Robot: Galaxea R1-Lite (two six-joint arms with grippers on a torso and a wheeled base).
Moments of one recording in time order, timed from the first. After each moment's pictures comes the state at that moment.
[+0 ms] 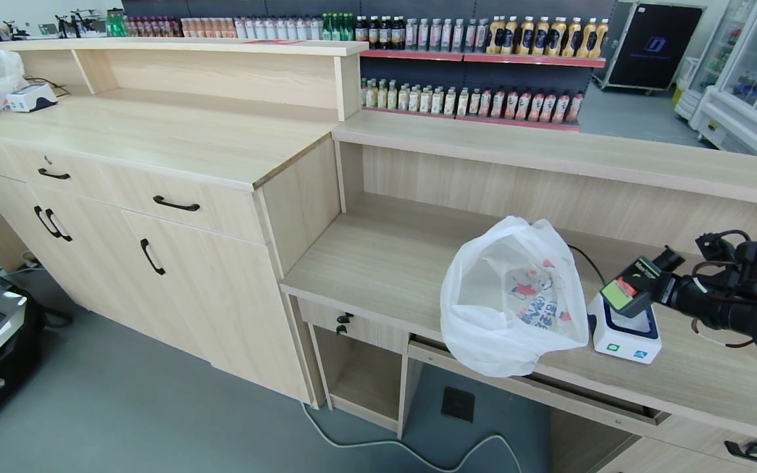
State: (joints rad) left arm 0.00 0.00 0.00 0.00 0.01 0.01; right arm -0.37 2.13 -0.93 -0.82 0.57 0.18
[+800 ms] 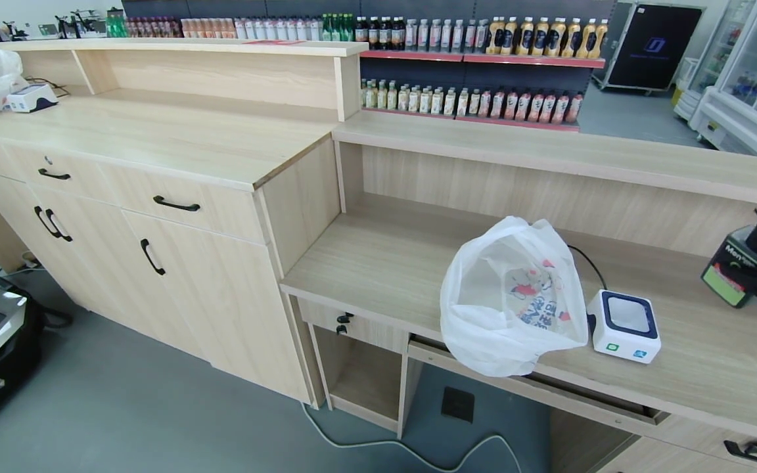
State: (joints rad) left arm 0.00 0.00 0.00 0.00 0.01 0.01; right arm -0.47 1.55 -0.61 -0.77 0.49 -0.59
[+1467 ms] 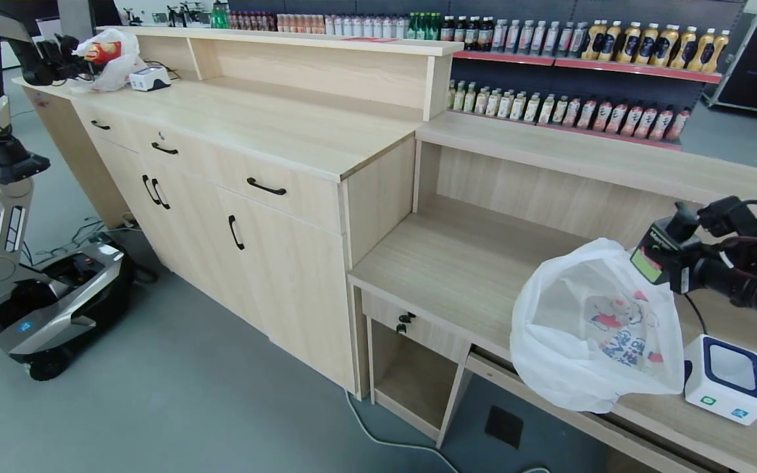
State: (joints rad) left arm 0.00 0.00 0.00 0.00 0.01 0.01; right arm -0.31 1.93 -0.79 -0.95 0.41 -0.42
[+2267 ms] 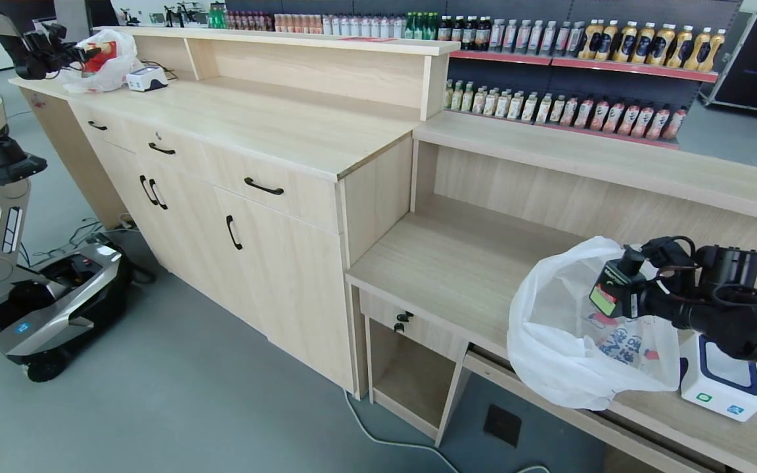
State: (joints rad) left arm 0.00 0.00 0.00 0.00 0.01 0.01; right arm -0.27 2.22 -0.95 -0.90 0.41 -0.32
